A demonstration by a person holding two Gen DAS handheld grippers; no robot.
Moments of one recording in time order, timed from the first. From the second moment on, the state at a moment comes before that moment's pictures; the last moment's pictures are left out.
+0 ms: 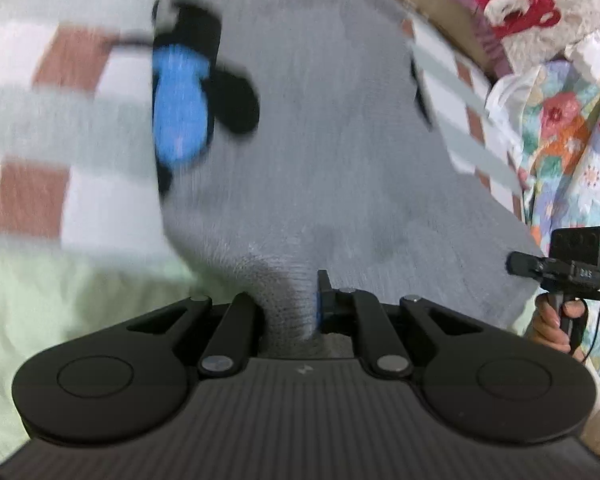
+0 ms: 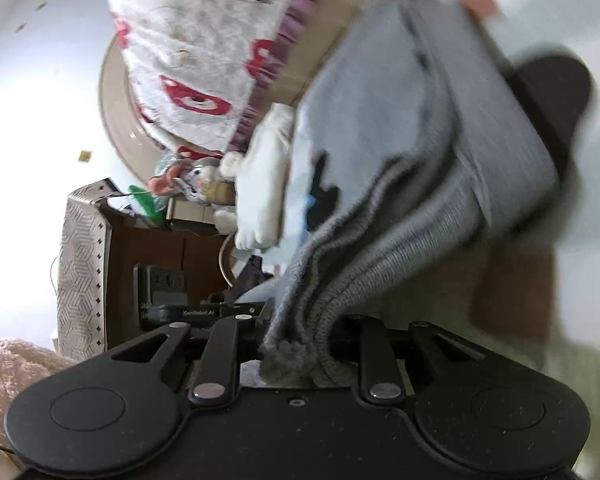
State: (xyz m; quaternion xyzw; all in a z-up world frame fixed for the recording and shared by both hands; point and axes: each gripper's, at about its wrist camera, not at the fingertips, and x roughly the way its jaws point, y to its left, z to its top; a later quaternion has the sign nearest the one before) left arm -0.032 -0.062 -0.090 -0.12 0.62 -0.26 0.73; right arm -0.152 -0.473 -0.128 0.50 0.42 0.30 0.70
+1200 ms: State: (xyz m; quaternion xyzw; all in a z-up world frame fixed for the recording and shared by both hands) left arm 0.174 0.000 -0.055 -0.41 0.41 -0.21 0.79; right arm 0.148 -0.533 -0.173 0.56 0.49 0.14 0.66
